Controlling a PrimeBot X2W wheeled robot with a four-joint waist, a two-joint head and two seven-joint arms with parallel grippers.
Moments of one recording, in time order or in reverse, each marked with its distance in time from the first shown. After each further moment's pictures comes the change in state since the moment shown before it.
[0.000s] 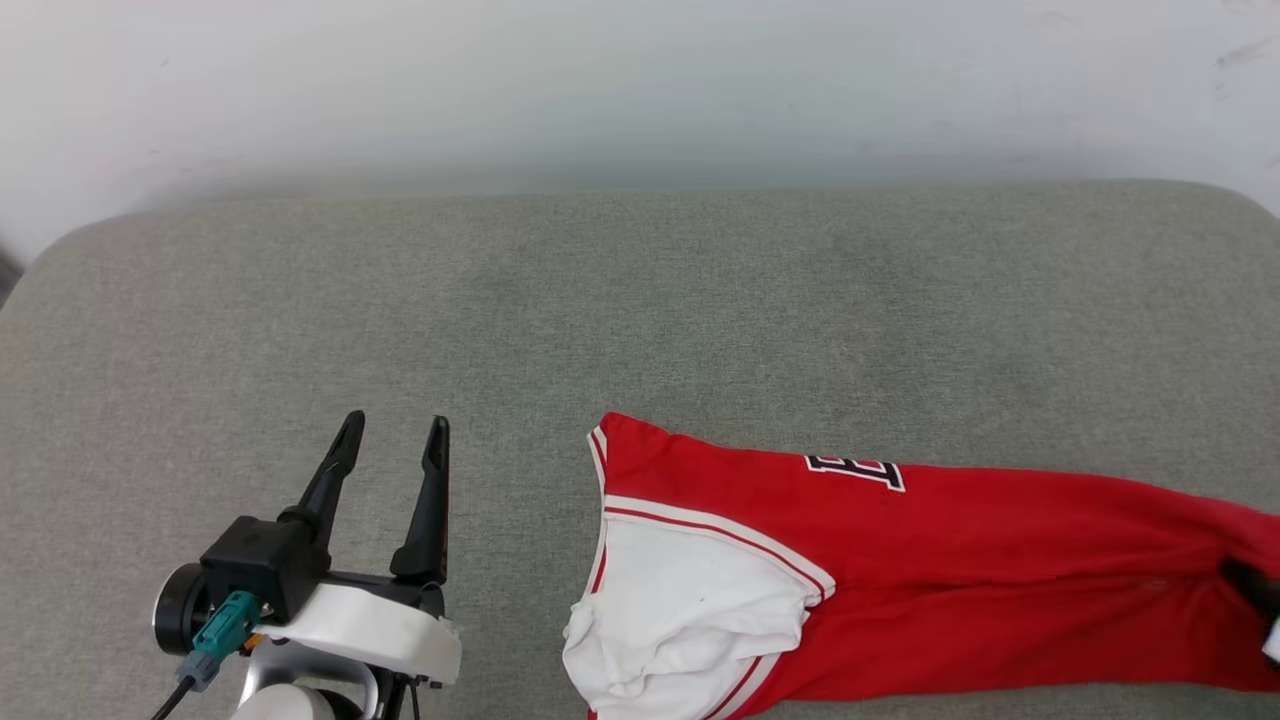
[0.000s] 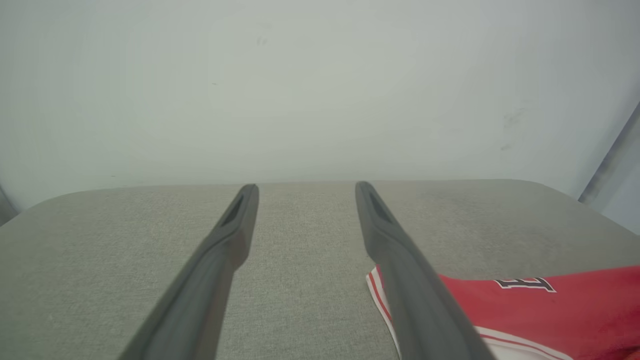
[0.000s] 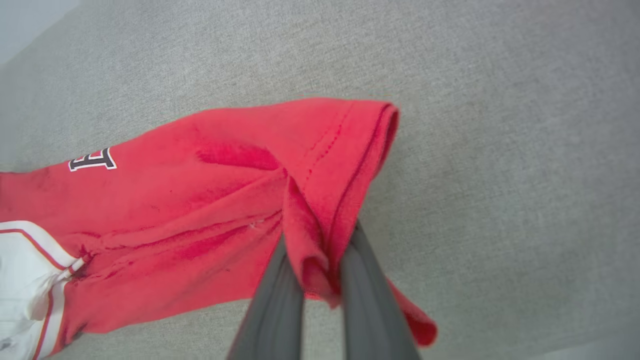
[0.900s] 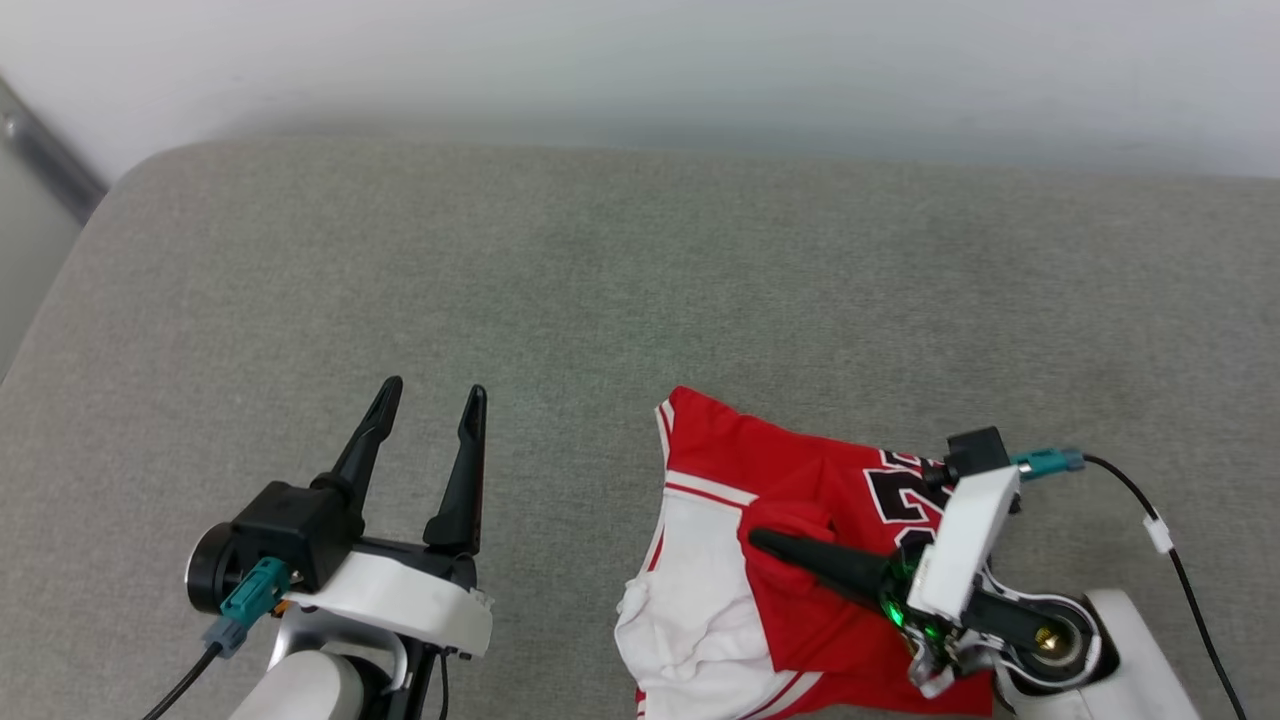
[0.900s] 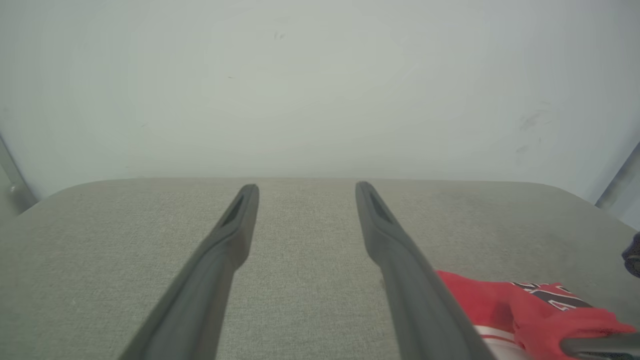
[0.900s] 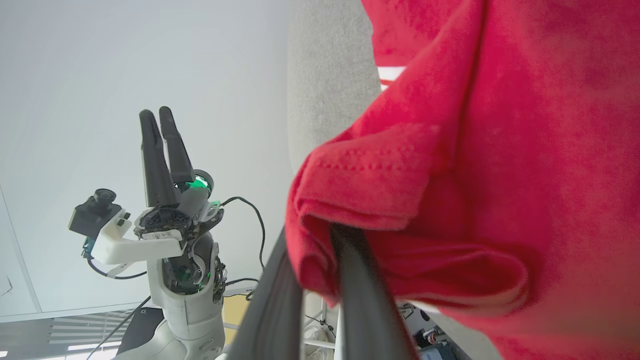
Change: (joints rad) left arm -0.066 -0.019 -0.039 0.004 -0.002 -0.022 0.012; right arm -0.156 0.265 0.476 0.130 0.756 0.000 0.109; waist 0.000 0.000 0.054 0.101
